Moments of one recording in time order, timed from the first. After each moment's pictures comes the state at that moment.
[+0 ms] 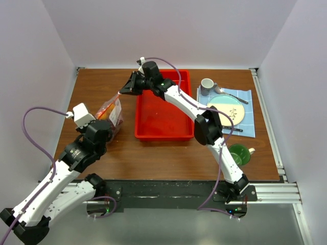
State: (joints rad) left arm -0.61 0.69 0.82 -0.74 -0.97 -0.76; right arm 0.70 2.48 2.38 -0.28 -0.44 0.94
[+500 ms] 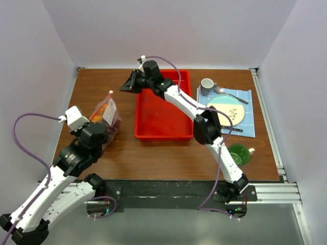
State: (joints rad) left arm -0.61 0.62 0.83 -0.75 -1.04 -0.76; right arm 0.70 2.51 2.41 -0.25 -0.44 0.96
